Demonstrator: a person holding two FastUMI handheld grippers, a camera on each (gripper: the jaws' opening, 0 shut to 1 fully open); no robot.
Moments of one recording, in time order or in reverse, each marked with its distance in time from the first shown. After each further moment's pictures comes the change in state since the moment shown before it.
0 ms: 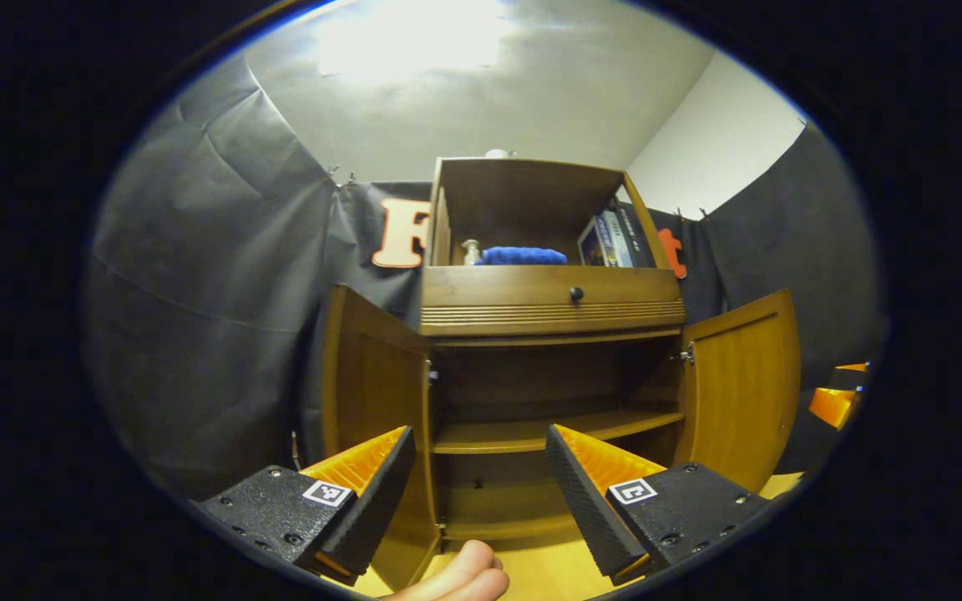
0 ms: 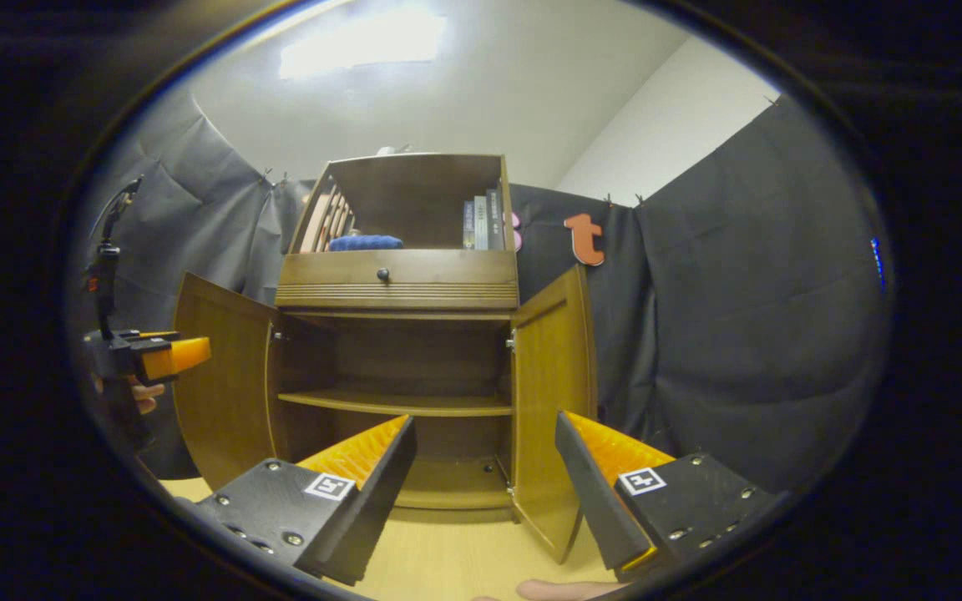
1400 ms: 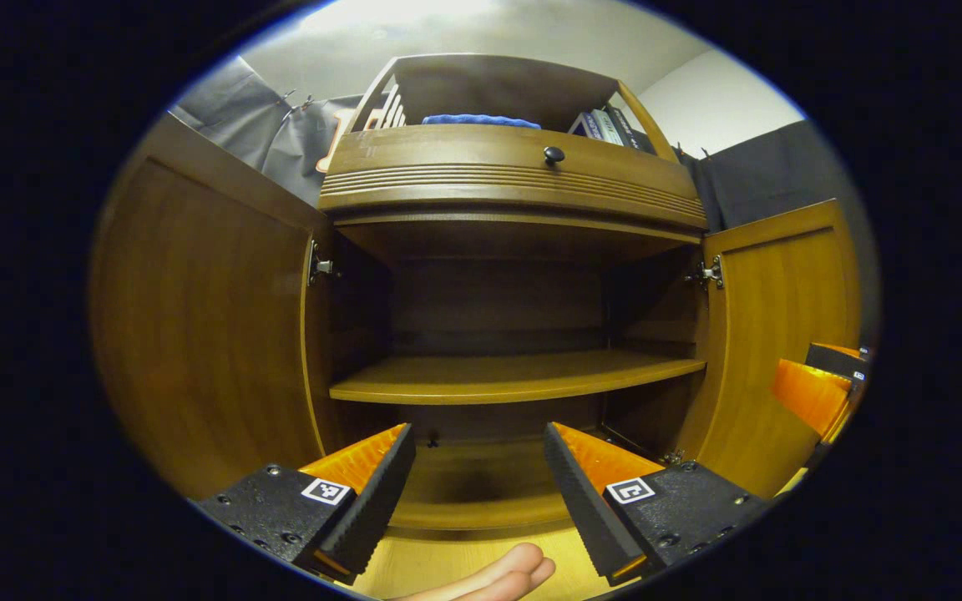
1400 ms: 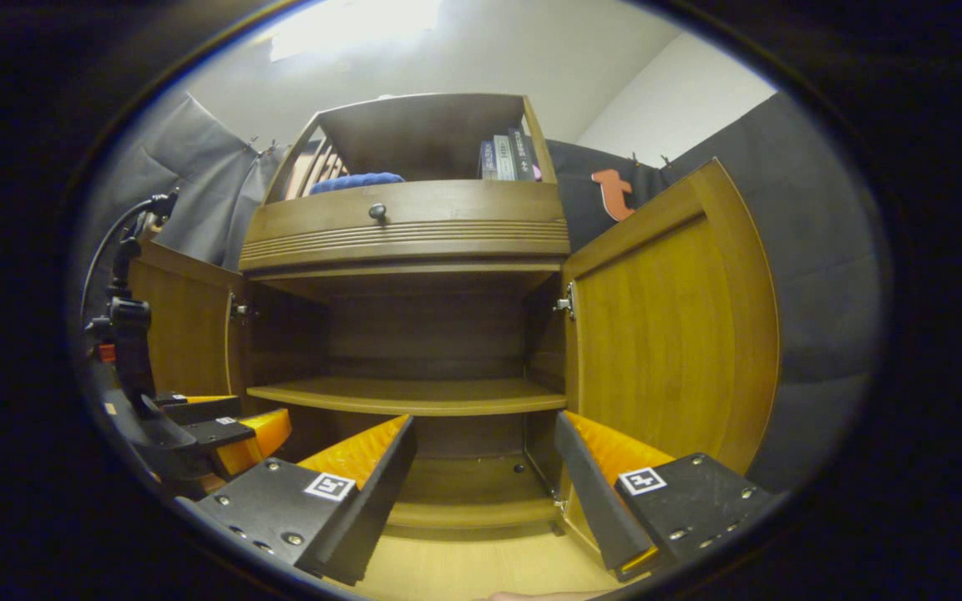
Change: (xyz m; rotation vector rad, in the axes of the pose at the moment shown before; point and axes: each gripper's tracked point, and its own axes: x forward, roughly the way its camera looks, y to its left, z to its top) left arm 0.128 -0.048 -0.124 -0.009 0.227 -0.047; right arm 0.146 0.056 -0.065 0.009 0.093 -0.004
